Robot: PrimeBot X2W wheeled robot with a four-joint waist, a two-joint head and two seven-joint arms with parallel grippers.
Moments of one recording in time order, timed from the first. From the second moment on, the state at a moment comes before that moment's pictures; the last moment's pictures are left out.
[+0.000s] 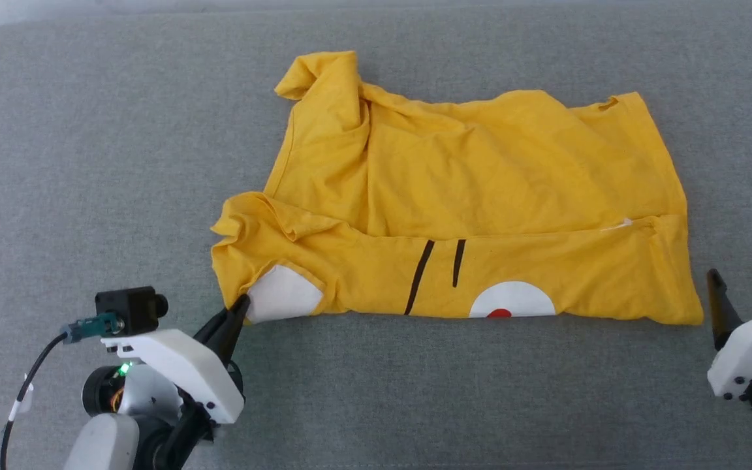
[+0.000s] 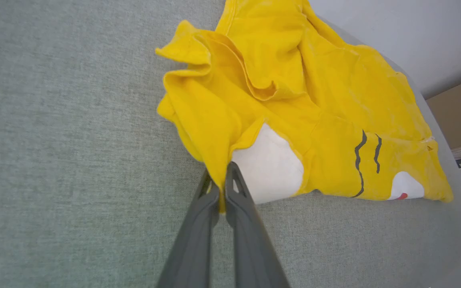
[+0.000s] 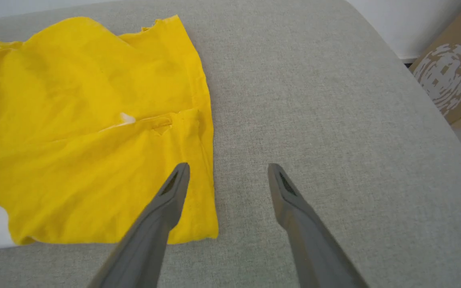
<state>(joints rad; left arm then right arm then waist) -0.11 0.23 -0.10 0.03 -0.63 -0.06 0.35 -0.09 -0.07 -0.31 -0.02 0.11 0.13 0.35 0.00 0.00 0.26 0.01</state>
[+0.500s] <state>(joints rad) -0.11 0.23 -0.11 0.01 -0.63 -0.06 0.34 -0.13 -0.09 -0.30 0.05 0.14 0.13 0.59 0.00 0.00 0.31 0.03</state>
